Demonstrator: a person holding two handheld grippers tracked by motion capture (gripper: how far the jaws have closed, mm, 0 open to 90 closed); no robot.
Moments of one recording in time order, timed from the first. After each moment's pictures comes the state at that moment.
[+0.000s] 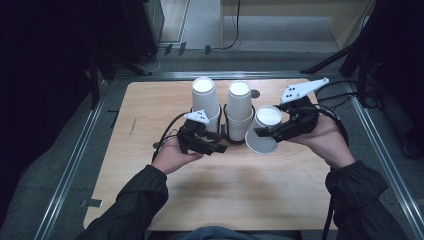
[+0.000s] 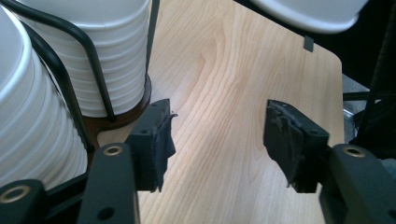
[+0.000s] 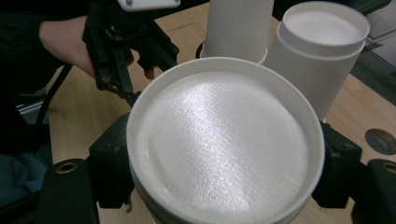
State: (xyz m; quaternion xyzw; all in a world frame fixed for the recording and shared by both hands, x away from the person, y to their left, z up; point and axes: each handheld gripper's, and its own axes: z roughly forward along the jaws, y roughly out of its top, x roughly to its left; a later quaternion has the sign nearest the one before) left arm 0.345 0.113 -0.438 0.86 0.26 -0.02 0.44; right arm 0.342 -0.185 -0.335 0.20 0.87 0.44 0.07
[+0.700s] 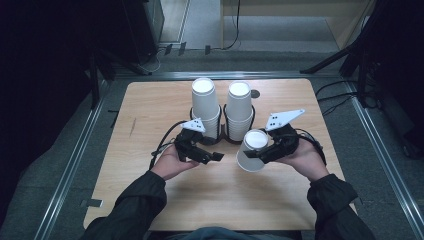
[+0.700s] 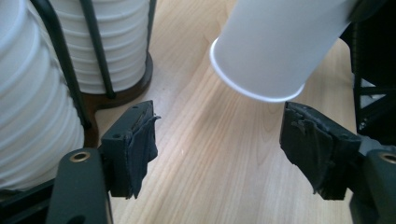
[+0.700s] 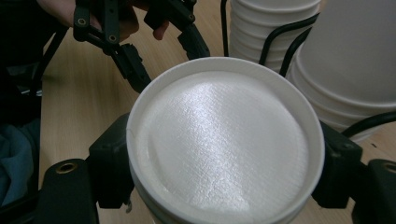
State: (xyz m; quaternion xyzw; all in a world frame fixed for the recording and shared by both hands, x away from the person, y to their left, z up) left arm 0.339 0.122 -0.462 0.86 0.26 -0.02 0.44; right arm 0.338 -0.169 -0.420 0.17 0.88 0.44 0.04
